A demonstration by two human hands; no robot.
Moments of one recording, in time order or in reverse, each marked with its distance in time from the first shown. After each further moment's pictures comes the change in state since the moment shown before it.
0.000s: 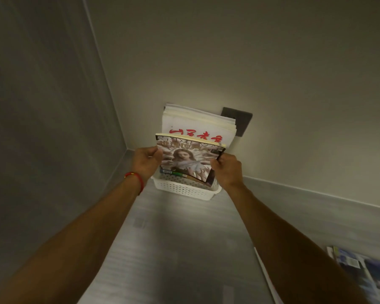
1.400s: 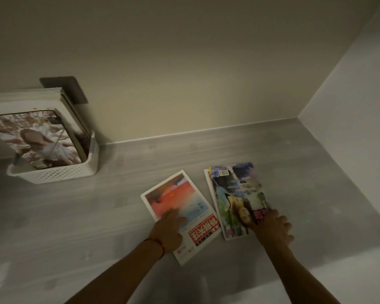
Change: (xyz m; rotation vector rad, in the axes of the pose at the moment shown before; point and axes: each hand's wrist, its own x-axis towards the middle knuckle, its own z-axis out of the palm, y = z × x) left_hand -0.350 -0.064 0.336 1.106 -0.984 0.263; right_hand -0.309 0.415 -0.290 -0.514 0.106 0.962
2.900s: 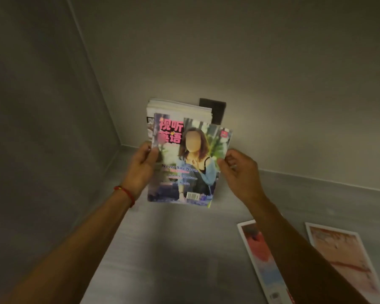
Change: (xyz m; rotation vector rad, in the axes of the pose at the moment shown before) left_hand -0.157 -0.273 -0.248 -1.090 1.025 -0.074; right_hand -0.239 -0.411 -0.055 0.801 -0.059 -1.291
